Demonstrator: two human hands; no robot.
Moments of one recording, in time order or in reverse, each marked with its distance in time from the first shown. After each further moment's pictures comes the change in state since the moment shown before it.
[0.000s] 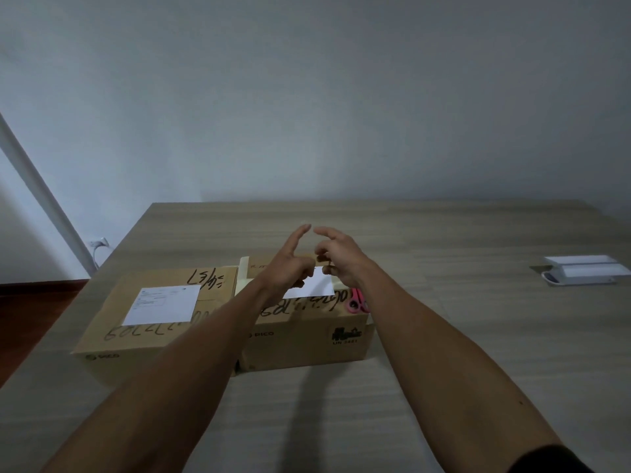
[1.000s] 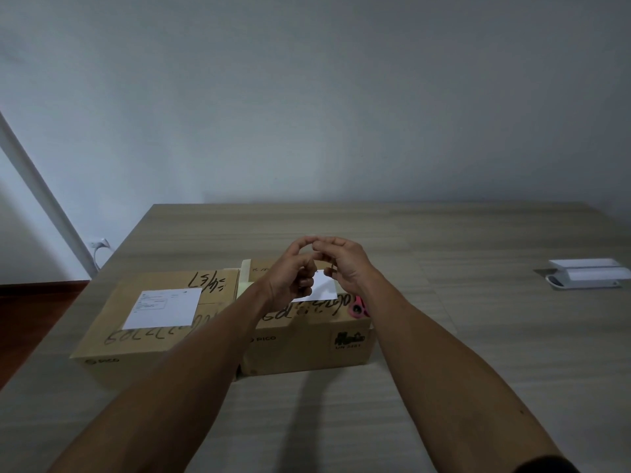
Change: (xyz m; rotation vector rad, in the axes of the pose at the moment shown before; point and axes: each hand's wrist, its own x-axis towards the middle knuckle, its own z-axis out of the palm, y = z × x) left_hand 0.001 0.002 0.002 -0.358 -0.051 -0.152; right_hand 0.009 0.017 0.000 0.238 0.014 -0.048
